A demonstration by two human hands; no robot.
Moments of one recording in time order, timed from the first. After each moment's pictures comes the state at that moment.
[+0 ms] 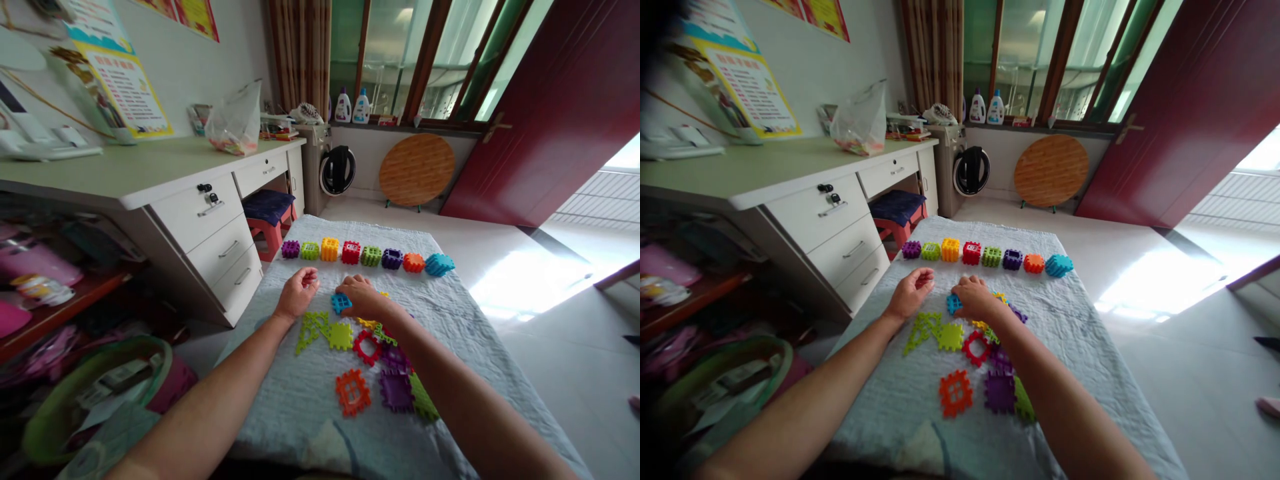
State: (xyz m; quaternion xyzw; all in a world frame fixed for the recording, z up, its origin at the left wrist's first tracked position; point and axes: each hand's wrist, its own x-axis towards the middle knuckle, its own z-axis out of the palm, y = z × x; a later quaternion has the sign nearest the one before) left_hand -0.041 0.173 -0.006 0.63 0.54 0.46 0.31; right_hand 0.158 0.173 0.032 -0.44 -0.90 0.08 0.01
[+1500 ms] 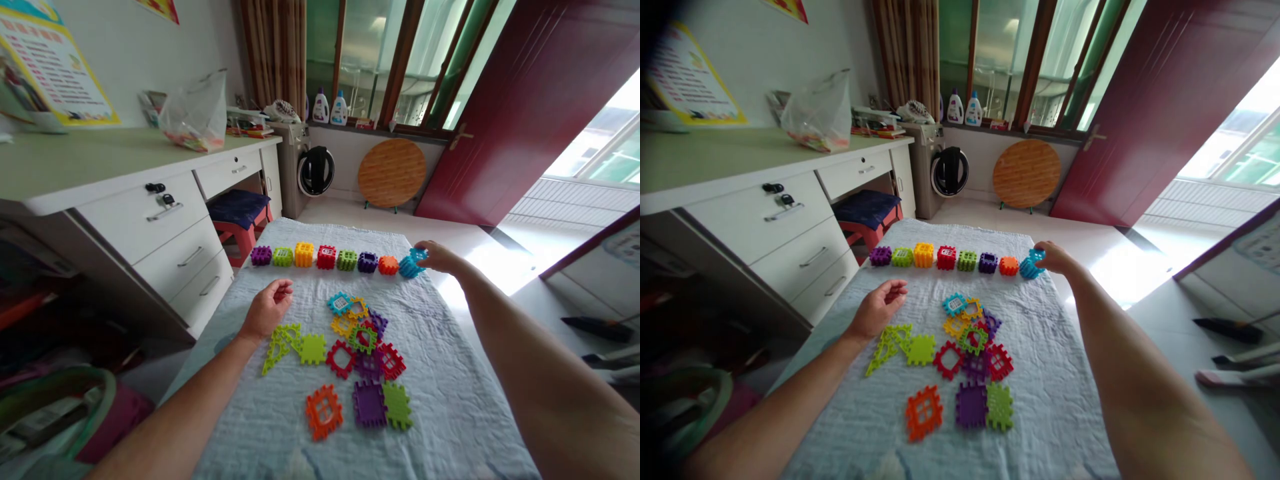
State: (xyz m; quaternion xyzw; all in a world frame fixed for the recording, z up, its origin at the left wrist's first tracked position) left_hand -0.041 0.172 -0.017 0.63 0.53 0.45 0.35; right_hand 0.420 0.263 0.076 -0.67 -0.73 0.06 0.09
